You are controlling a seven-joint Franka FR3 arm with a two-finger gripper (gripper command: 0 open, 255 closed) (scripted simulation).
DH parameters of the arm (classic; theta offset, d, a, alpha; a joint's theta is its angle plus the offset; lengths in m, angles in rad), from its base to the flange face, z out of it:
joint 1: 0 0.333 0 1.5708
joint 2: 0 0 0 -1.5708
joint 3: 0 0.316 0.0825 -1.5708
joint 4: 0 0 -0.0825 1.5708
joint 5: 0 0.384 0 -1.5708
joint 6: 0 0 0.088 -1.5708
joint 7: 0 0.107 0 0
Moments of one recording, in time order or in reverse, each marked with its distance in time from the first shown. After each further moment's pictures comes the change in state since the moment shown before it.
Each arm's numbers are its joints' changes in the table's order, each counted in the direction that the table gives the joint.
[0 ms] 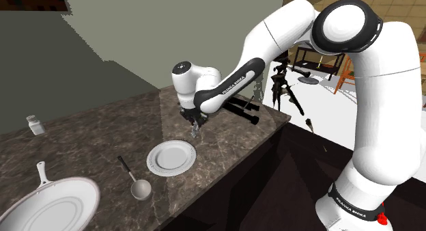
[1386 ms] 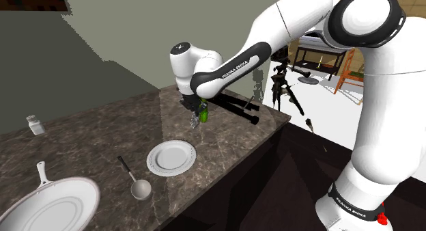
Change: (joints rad) arm -0.028 0.098 0.044 -0.026 0.093 0.091 -0.088
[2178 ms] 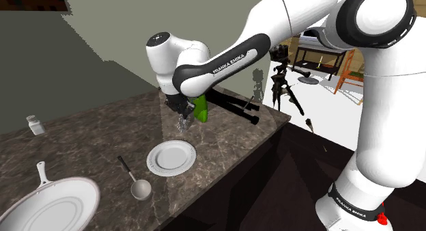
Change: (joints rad) arm 0.112 0.008 0.061 -0.085 0.035 0.147 0.088
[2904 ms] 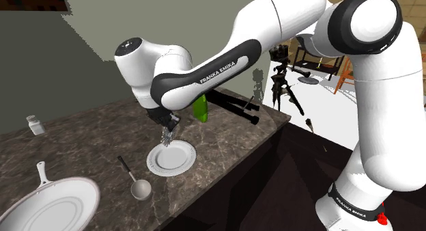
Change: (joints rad) arm 0.151 -0.091 0.028 -0.111 -0.030 0.102 0.141
